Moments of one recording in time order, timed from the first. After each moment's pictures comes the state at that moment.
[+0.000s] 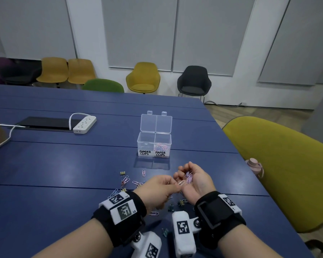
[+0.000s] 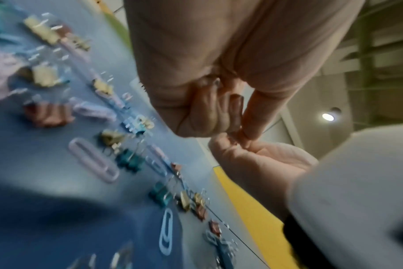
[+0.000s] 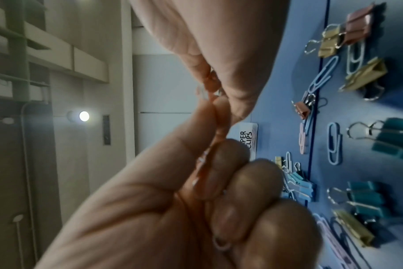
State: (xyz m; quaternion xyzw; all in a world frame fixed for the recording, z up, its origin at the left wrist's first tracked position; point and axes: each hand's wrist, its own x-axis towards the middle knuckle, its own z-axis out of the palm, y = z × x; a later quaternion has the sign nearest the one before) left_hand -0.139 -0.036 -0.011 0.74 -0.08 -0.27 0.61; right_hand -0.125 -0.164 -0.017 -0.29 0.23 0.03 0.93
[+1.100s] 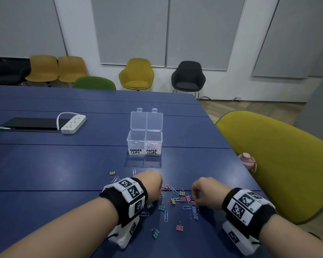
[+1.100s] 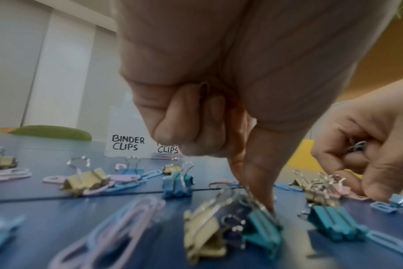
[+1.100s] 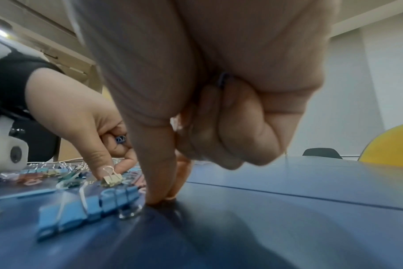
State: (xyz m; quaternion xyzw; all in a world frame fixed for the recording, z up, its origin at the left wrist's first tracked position) left_hand -0.093 -0.051 -0.024 0.96 -0.23 -0.18 0.04; right_hand -0.146 -0.243 -0.014 -0.98 -0.05 0.18 0.09
